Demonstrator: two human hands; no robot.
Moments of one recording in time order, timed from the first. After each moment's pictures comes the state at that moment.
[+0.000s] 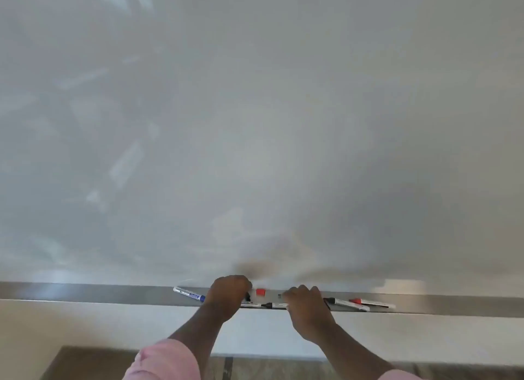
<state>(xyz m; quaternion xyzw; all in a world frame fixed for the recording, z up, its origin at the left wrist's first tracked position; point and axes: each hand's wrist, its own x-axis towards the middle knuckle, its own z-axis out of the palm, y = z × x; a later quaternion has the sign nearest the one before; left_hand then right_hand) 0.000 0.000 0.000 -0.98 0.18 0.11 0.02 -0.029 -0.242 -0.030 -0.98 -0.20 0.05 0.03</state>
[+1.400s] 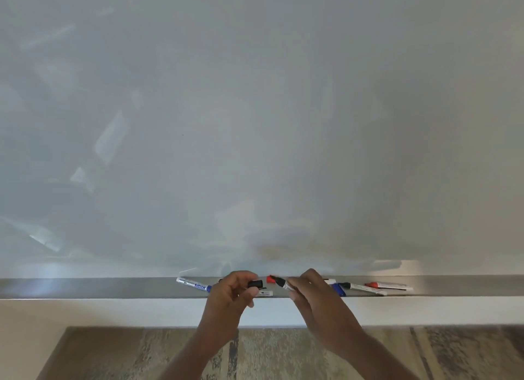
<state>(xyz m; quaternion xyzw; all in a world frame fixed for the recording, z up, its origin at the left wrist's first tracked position) -0.048 0.022 0.015 -0.75 -0.04 0.08 -0.65 -0.062 -0.217 0.042 -0.93 -0.18 0.02 0.32</state>
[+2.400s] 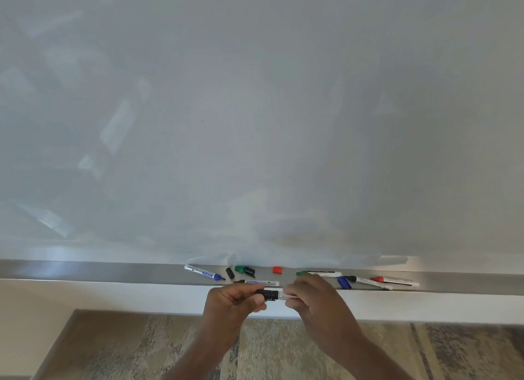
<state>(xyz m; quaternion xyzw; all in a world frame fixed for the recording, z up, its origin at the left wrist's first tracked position) -0.086 0.029 0.029 -0.67 -0.11 0.08 -0.73 -0.081 -0.192 0.058 -0.94 -0.17 0.03 0.30</state>
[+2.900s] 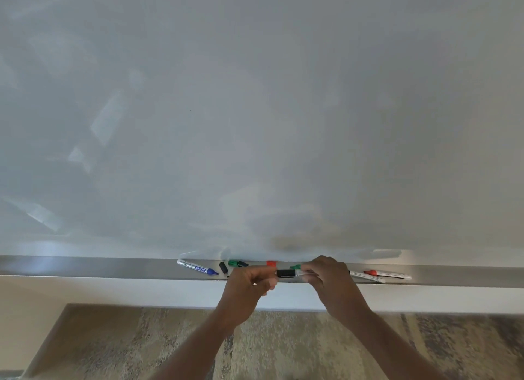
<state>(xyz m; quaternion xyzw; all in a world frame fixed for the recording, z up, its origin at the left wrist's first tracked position) -0.038 -0.003 -0.015 -0.77 -0.04 0.16 -0.62 -0.038 -0.240 0.026 -0.94 -0.11 0.03 0.31</state>
